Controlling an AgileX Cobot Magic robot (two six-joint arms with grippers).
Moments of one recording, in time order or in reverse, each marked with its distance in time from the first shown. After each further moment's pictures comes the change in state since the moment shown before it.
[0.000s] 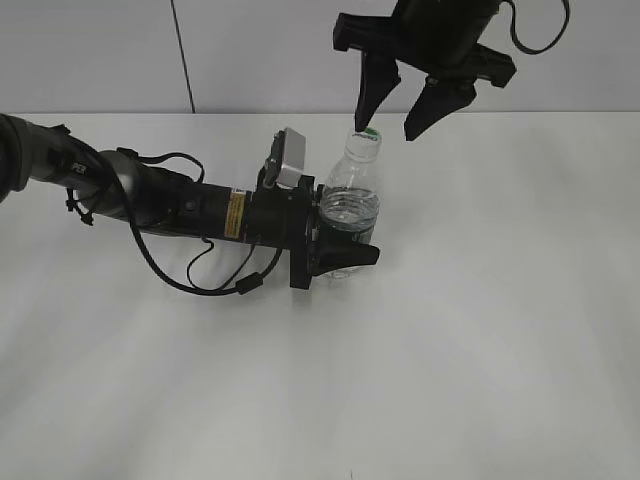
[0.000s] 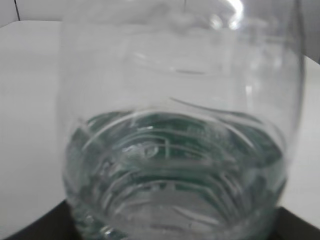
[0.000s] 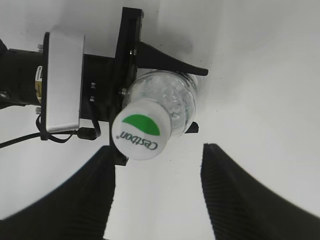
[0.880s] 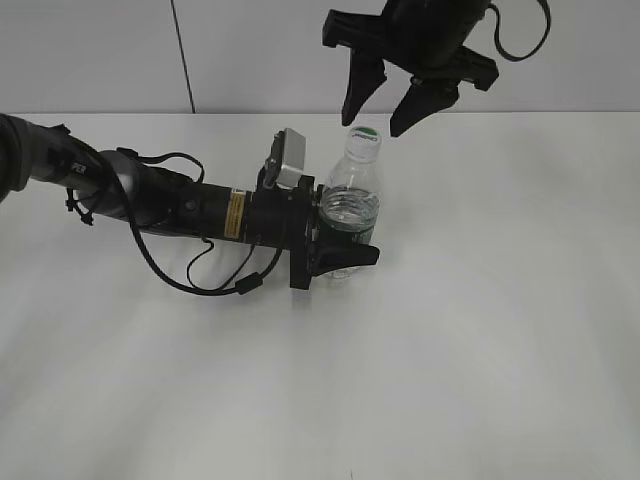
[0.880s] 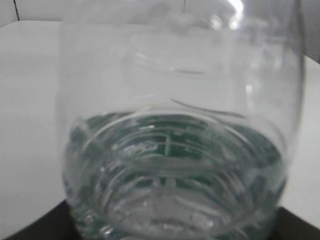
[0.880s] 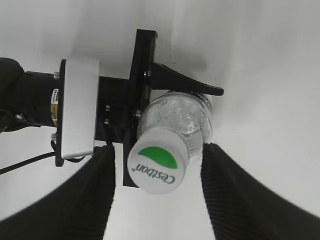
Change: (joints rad) left arm 0.000 0.000 0.000 0.001 0.000 0.000; right arm 0.000 0.021 0.000 0.028 -0.076 0.012
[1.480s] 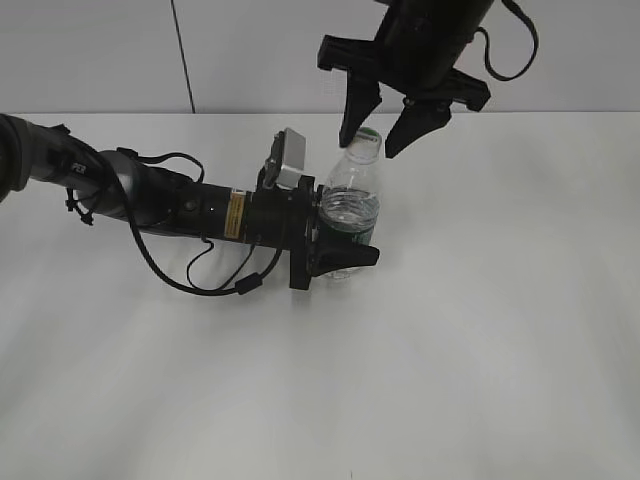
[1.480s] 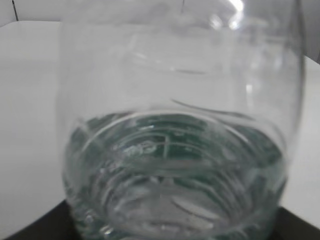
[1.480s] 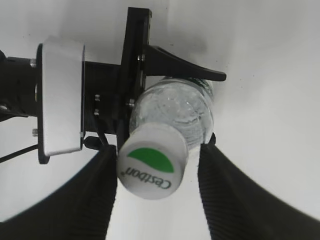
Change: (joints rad) left arm 0.000 0.000 0.000 0.004 -0.002 0.000; right arm 0.000 0.040 0.000 0.024 0.029 0.001
